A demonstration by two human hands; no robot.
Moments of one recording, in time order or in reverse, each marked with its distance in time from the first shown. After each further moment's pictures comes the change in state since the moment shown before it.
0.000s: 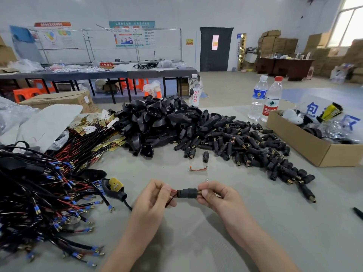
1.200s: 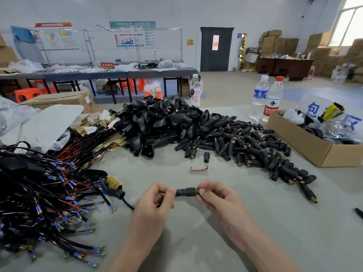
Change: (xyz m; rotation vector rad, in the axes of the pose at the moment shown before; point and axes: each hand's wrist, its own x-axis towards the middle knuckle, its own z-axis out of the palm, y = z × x) left_hand 0.002 -0.019 0.000 0.155 0.073 0.083; right_hand -0.001 0.003 0.004 0.209 -0.032 0.042
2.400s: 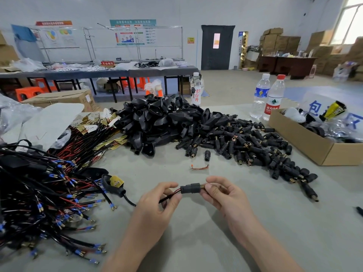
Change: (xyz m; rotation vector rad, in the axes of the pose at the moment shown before) left_hand -0.002 -0.002 -0.009 0.317 -0.097 0.154; right_hand 0.000 -0.007 -0.003 0.014 0.100 -0.020
